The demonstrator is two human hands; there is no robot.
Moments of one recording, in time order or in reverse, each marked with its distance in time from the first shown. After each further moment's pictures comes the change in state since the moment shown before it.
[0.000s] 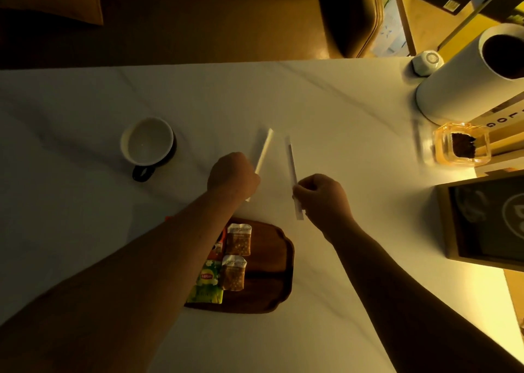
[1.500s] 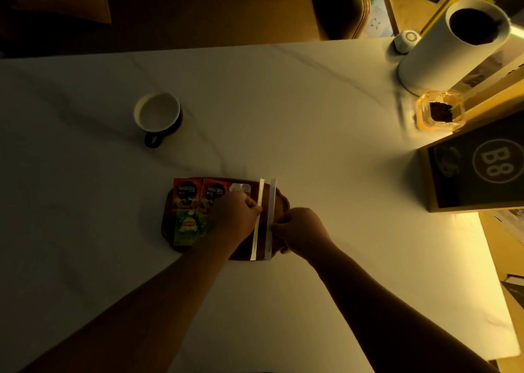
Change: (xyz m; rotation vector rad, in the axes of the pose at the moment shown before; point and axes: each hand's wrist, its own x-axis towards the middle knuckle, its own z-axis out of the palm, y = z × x) left_hand -0.149 -0.036 0.059 -0.142 -0.019 -0.008; right_hand -0.119 0.054 0.031 -0.130 -0.331 0.217
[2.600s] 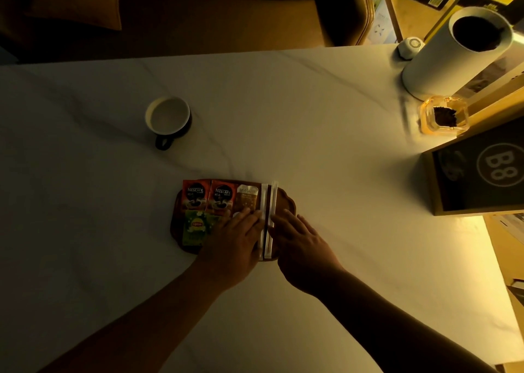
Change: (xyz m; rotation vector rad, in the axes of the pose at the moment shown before) left_hand -0.048 -0.061 0.008 0.443 0.042 0.625; right_hand -0.017 0.043 0.018 -0.911 0.176 -0.828
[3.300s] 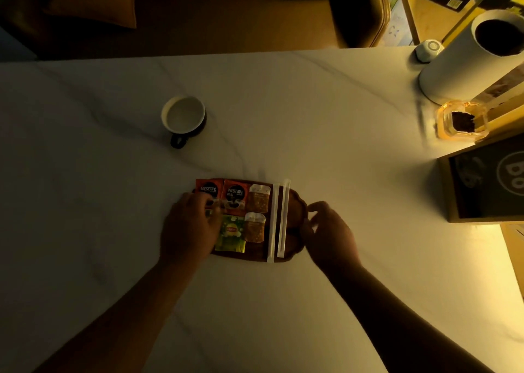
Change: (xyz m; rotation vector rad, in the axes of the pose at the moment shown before) left_hand -0.013 -0.065 -0.040 -0.127 0.310 -0.560; right_hand 0.018 0.008 -0.018 0.495 0.256 0.666
